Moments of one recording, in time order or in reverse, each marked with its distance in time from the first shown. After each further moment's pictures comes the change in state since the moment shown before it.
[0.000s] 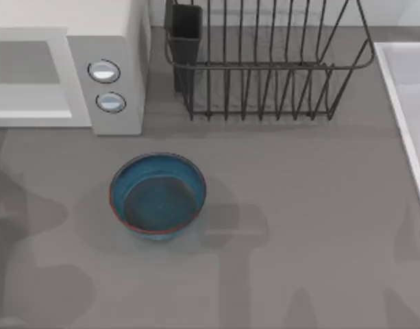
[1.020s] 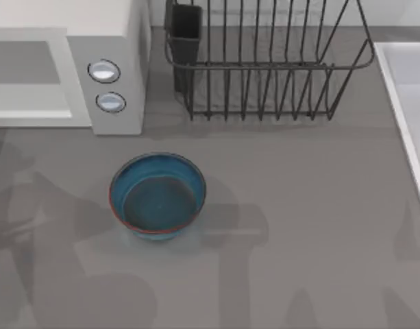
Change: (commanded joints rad) left arm -0.034 -0.413 0.040 -0.493 -0.027 -0.029; right arm 0.000 0.000 0.000 0.000 0.000 0.000
